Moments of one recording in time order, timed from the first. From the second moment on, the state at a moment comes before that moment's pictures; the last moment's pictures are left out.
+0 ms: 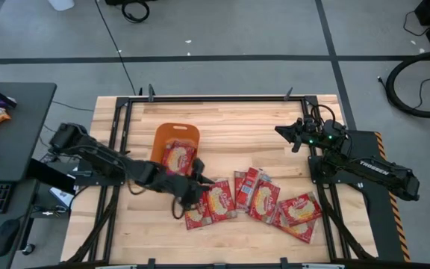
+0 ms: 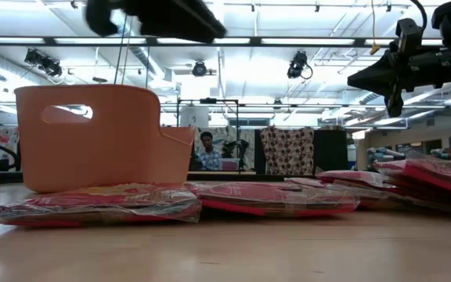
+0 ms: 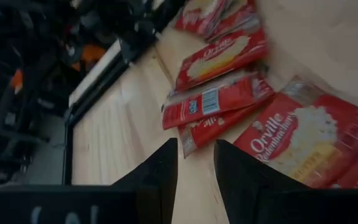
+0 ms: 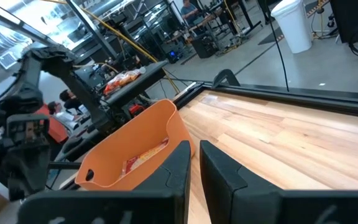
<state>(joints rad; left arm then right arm) -0.38 1.54 1.01 -0.04 -0.44 0.54 -0.58 0.21 0.12 0.08 -0.23 0.55</state>
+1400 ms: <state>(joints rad) -0.41 1.32 0.99 -0.26 -0.59 0.11 -0.58 0.21 0.12 0.17 -0.23 0.72</state>
